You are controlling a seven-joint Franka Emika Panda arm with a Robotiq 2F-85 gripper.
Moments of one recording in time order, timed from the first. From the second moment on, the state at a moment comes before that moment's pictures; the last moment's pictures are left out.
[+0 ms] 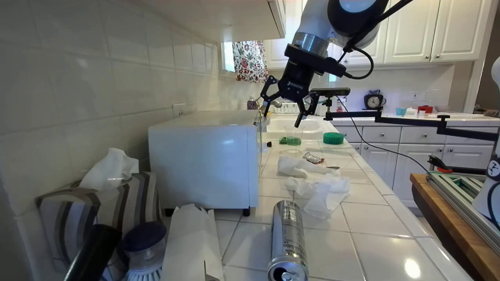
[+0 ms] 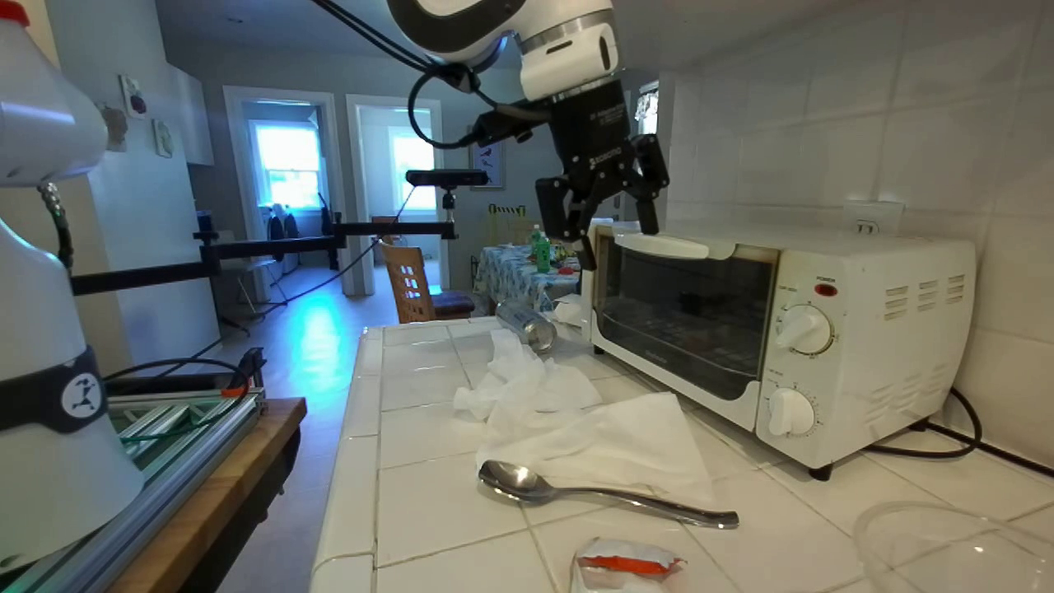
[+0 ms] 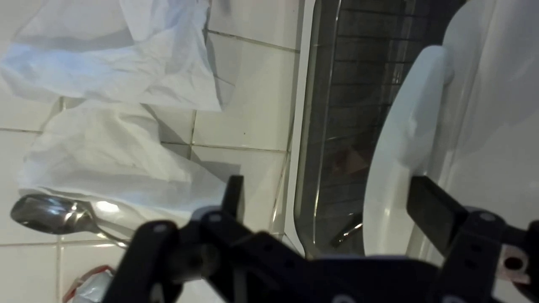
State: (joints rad) arm -0.01 -0.11 0.08 -2.48 0.23 2.73 1.09
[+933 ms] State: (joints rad) arm 0.00 -0.10 0.07 -2.47 0.26 2.72 1.05
